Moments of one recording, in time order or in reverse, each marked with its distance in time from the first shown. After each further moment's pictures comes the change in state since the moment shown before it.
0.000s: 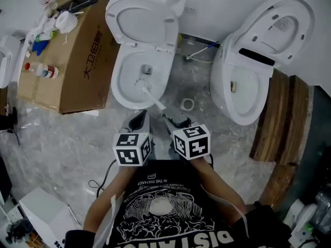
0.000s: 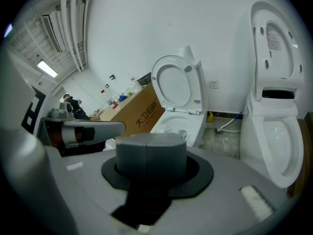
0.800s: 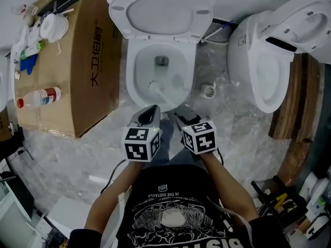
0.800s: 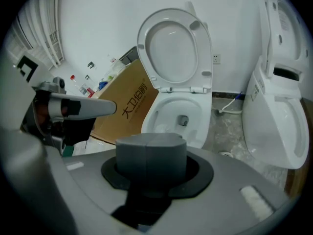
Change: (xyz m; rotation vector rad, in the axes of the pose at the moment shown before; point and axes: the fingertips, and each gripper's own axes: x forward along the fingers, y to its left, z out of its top) left arm 0.067 0.140 0.004 0.050 0.217 -0.155; right arm 0.155 0.023 -0.019 0.133 0.179 -0.127
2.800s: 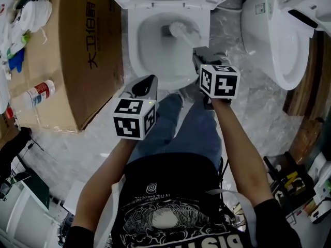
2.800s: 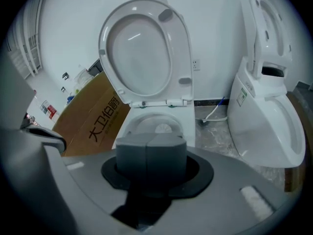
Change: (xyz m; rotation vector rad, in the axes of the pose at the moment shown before) left arm 0.031 0.064 0.001 0.108 0.112 -0.036; right arm 0.073 -0.088 0.083 0.139 -0.143 -0.193
